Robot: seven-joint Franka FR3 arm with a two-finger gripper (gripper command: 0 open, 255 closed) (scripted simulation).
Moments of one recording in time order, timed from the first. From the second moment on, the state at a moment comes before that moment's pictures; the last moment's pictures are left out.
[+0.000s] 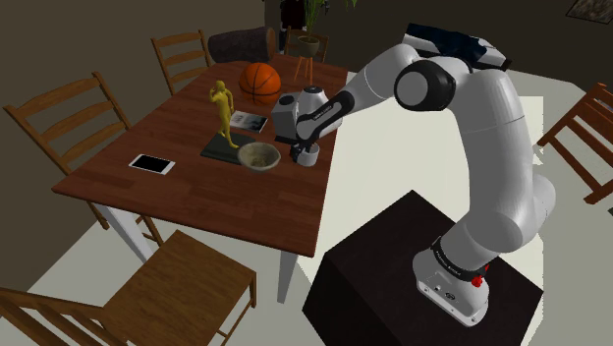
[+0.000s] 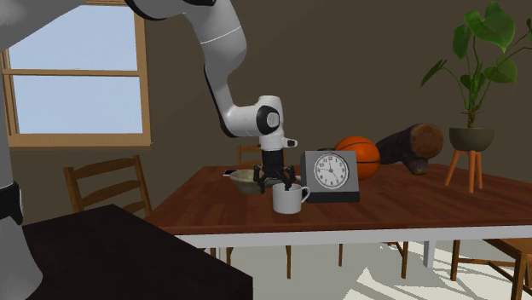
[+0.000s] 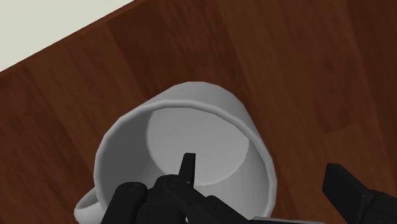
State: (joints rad) arm -0.02 0.81 0.05 -1.71 -0.13 2.57 -0.13
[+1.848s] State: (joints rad) arm -0.03 0.69 0.06 -1.75 -0.12 2.48 -0.14
